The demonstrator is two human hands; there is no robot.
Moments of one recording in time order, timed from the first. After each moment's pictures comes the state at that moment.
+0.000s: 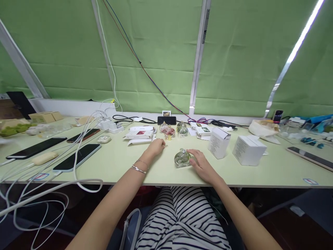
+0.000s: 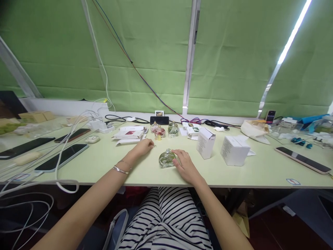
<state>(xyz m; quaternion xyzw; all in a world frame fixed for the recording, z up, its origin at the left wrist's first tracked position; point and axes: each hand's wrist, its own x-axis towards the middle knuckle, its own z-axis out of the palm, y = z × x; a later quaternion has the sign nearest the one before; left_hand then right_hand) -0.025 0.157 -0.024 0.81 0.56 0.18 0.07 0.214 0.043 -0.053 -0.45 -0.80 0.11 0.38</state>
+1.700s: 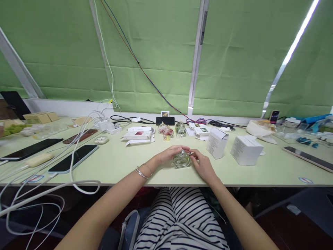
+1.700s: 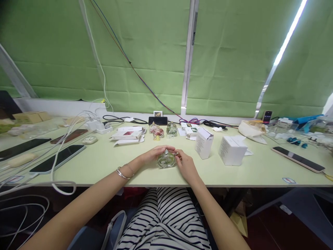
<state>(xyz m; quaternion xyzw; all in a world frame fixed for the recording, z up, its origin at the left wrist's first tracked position) 0.029 0.108 -0.019 0.69 0.20 0.28 0.63 0.211 0.046 -0.051 -0.48 -0.74 0.13 0.45</state>
